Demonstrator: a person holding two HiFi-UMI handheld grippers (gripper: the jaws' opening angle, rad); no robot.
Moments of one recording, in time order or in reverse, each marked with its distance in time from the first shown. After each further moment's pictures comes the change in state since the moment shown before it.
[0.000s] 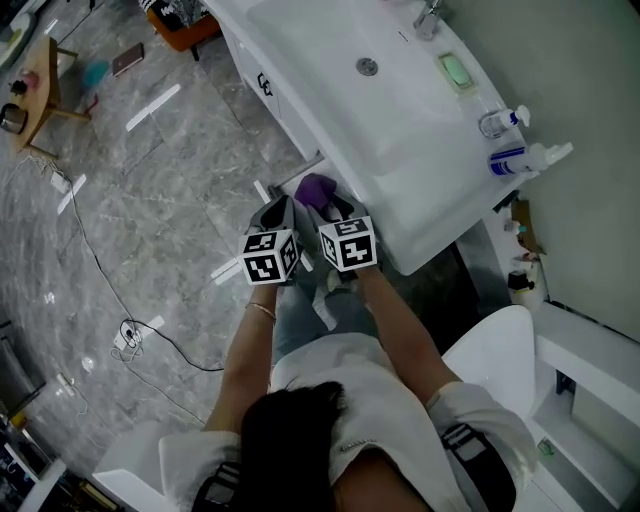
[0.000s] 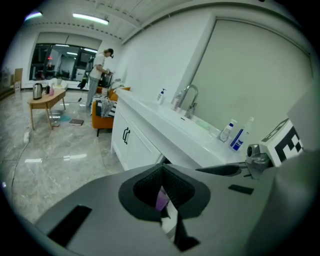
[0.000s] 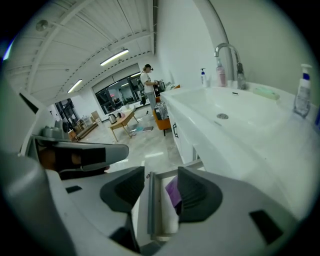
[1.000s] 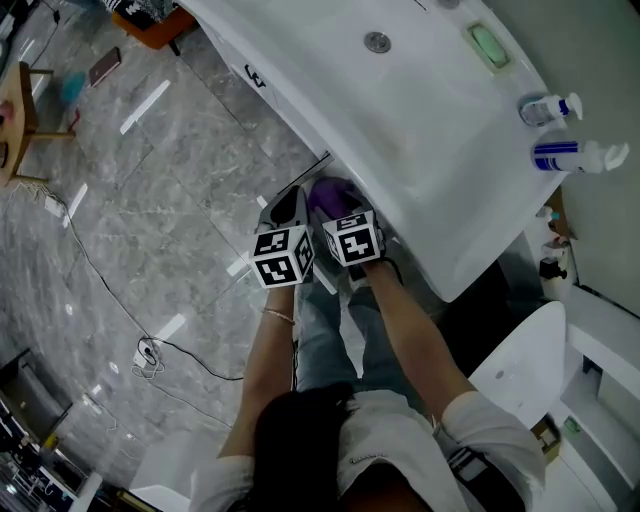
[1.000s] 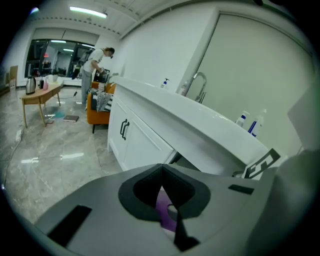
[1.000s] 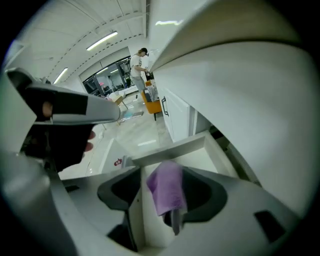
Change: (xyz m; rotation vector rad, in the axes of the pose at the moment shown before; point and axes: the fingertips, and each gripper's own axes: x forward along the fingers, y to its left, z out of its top) left arm 0.098 0.040 -0.016 0.009 0.033 -0.024; right arm 0.121 -0.050 -0.063 0.044 0.152 -0.087
